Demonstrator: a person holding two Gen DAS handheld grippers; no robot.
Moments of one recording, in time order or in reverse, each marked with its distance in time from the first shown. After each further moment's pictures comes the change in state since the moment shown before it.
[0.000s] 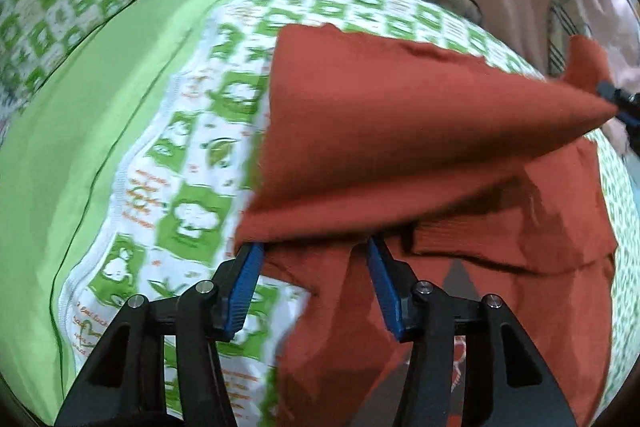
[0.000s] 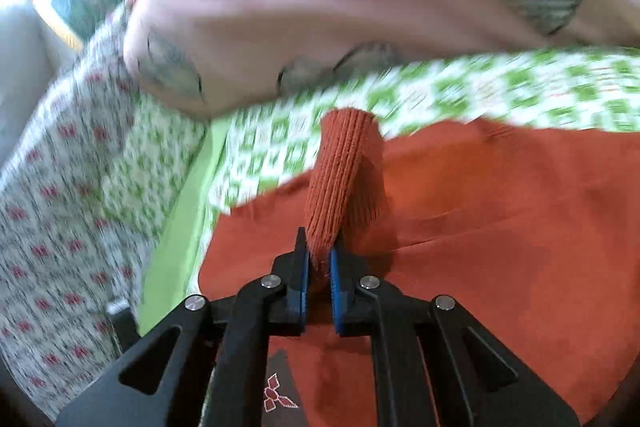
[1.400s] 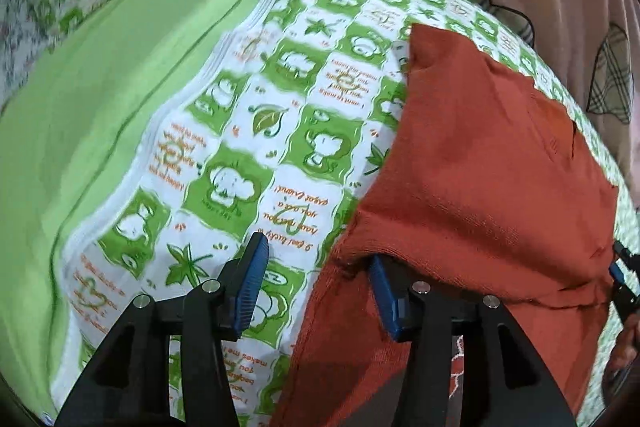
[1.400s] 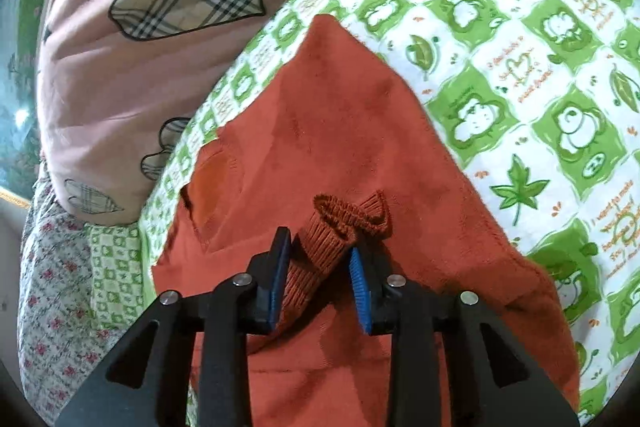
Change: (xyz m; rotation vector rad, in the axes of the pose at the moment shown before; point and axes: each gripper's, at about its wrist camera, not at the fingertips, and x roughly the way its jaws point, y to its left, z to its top) left arm 0.011 0.030 0.001 -0.214 0.073 0.063; right arm -0.058 -0.173 -0.064 0.481 -0.087 -0.105
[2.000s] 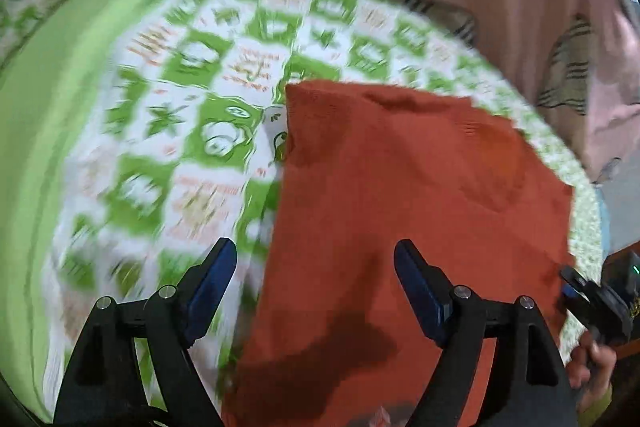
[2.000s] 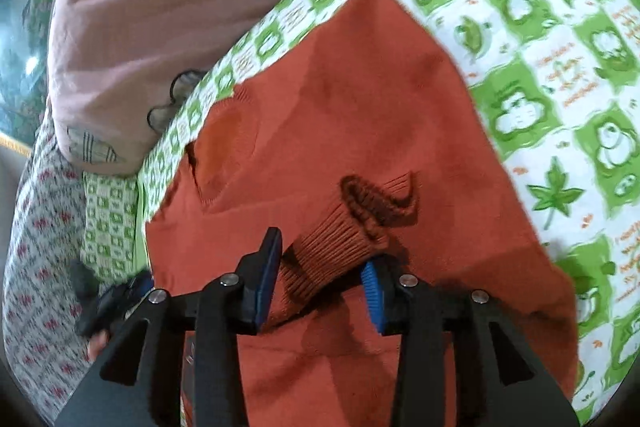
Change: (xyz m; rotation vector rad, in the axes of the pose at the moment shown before) left arm 0.044 -0.064 0.097 0.159 0.092 -0.202; right arm 0.015 0.010 -0.008 -0.136 0.101 0.000
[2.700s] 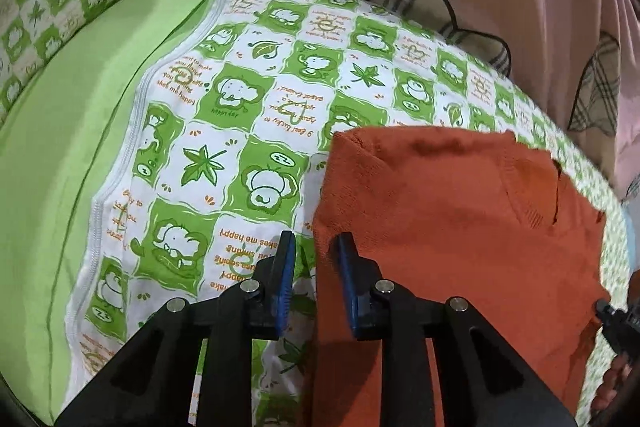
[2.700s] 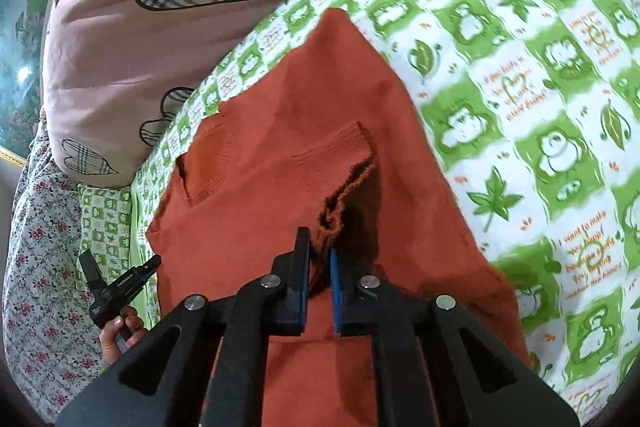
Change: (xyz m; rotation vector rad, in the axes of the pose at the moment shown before) left arm -0.004 0.018 -0.002 0.010 -0.129 0.104; right arm -0.027 -0.017 0.003 0.044 -0.027 -0.044
